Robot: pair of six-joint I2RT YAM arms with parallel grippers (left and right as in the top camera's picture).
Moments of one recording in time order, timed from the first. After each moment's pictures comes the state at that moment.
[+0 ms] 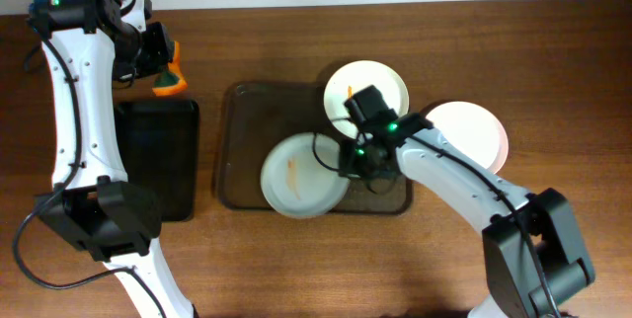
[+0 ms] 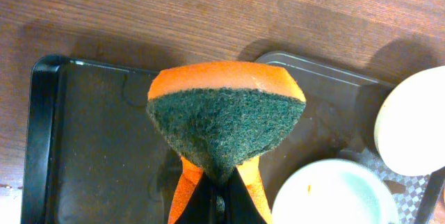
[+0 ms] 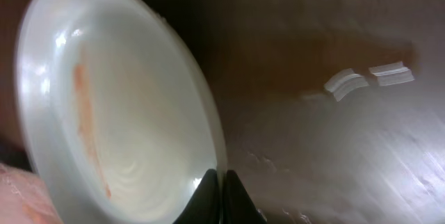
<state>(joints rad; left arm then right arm) 0.13 2.12 2.35 -1.47 0.16 -0.12 0.50 1.77 1.20 -0.69 -0.19 0.60</state>
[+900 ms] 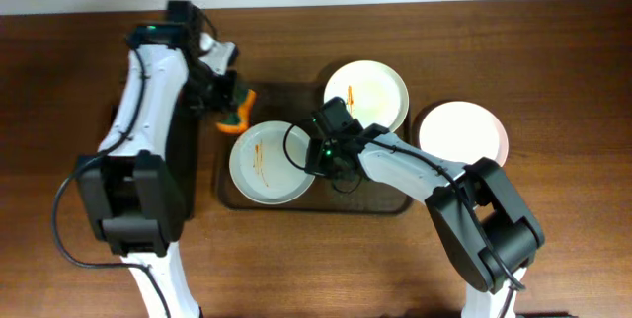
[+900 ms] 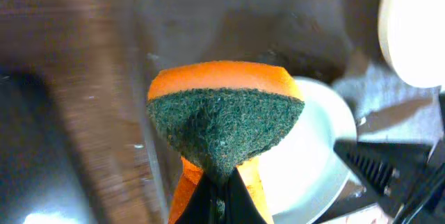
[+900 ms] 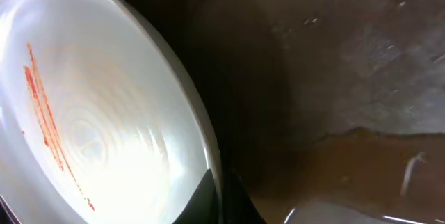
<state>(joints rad) -0.06 2.12 1.91 -1.25 0.30 0.10 0.58 1.98 1.21 -0.39 -0.22 0.79</state>
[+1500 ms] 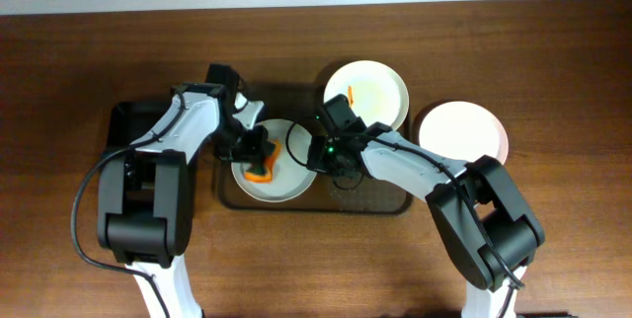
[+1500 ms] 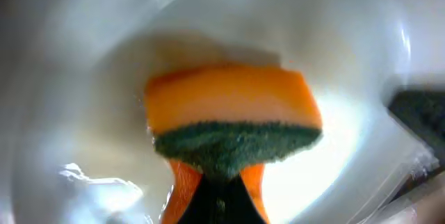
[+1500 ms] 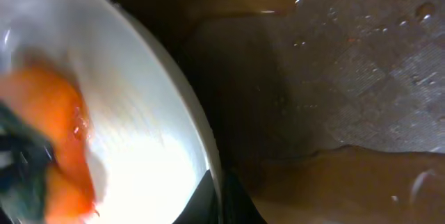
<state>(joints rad) -0.14 2.06 1.41 -0.93 0.36 0.07 0.57 1.99 1.21 -0.37 -0.23 0.80</state>
